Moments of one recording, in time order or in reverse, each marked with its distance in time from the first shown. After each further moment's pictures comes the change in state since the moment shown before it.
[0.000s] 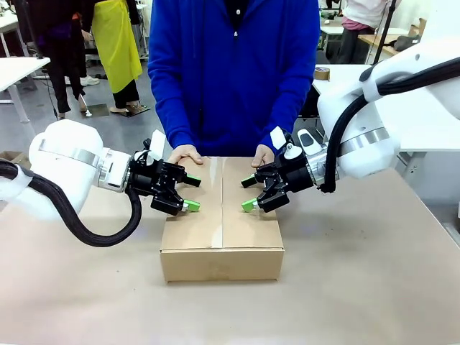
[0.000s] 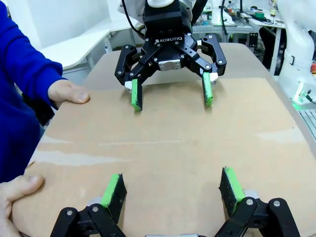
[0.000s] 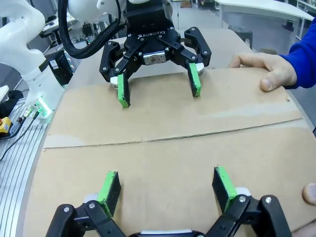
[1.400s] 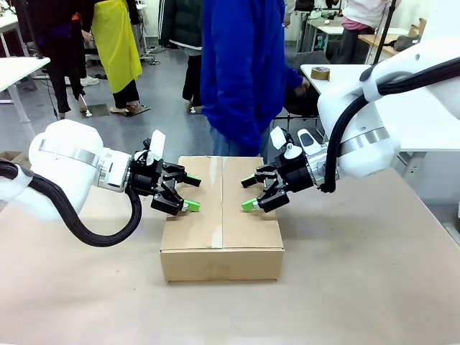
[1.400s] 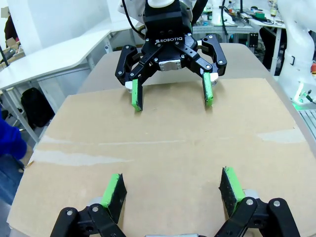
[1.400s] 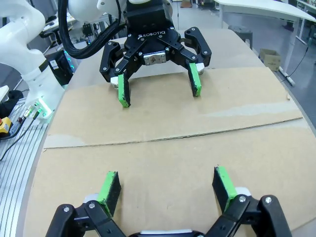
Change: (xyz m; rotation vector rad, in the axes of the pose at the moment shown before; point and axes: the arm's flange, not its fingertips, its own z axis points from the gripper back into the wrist) left arm 0.000 0.000 0.000 0.002 -0.002 -0.001; right arm 0.000 0.000 0.000 0.000 -0.001 0.000
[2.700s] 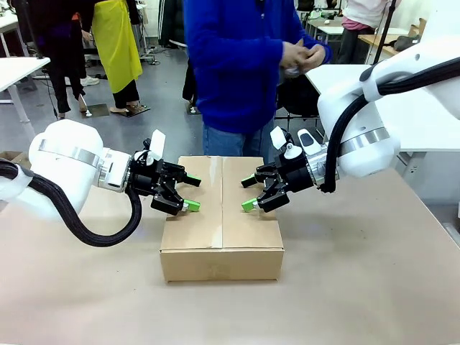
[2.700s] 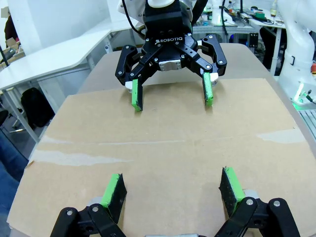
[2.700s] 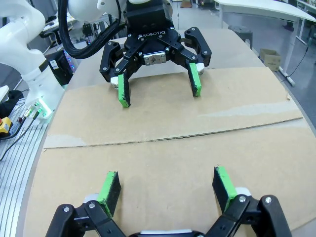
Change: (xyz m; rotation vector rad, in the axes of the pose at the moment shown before) left arm 0.000 0.000 0.000 0.000 0.000 0.000; right arm 0.000 0.000 0.000 0.000 0.000 0.000
